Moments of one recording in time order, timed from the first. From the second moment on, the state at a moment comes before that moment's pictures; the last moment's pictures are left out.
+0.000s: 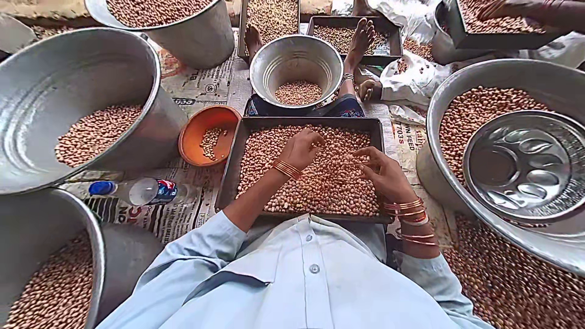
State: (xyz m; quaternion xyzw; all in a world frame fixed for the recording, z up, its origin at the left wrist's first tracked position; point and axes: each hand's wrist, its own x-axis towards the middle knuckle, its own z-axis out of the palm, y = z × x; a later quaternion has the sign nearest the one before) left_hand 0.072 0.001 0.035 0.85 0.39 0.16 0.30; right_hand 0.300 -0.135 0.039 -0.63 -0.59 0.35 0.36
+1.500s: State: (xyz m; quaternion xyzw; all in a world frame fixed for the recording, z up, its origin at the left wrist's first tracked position) left_hand 0.043 -0.073 -0.004 0.89 0.33 0.05 0.30; right_hand 0.286 -0.051 0.013 -0.62 -0.64 0.32 0.31
